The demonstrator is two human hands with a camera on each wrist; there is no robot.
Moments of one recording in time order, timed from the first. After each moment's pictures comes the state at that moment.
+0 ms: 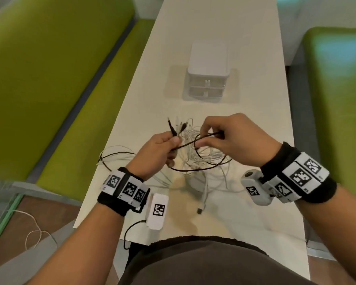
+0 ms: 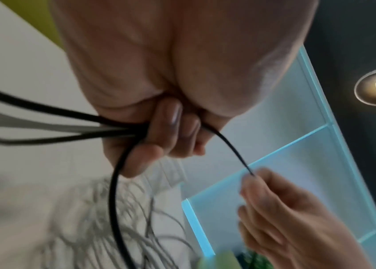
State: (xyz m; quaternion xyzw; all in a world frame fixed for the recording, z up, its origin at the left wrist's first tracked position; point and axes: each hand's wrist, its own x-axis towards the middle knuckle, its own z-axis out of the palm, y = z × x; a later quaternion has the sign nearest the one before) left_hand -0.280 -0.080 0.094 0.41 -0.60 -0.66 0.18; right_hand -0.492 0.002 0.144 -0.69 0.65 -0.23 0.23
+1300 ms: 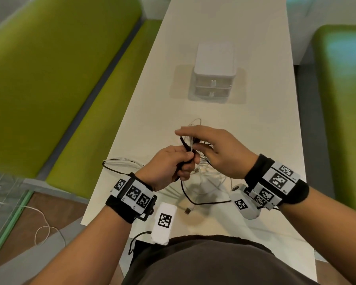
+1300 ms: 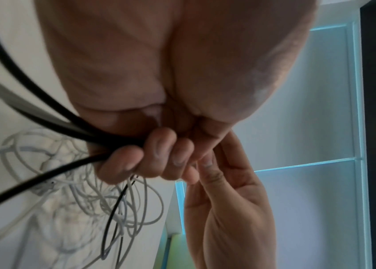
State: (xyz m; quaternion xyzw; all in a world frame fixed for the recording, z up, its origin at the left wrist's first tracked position) left_hand -0.281 -0.059 0.085 0.35 -0.46 -0.81 0.11; right_hand -0.464 -0.004 0.100 -0.70 0.53 -0.34 0.33
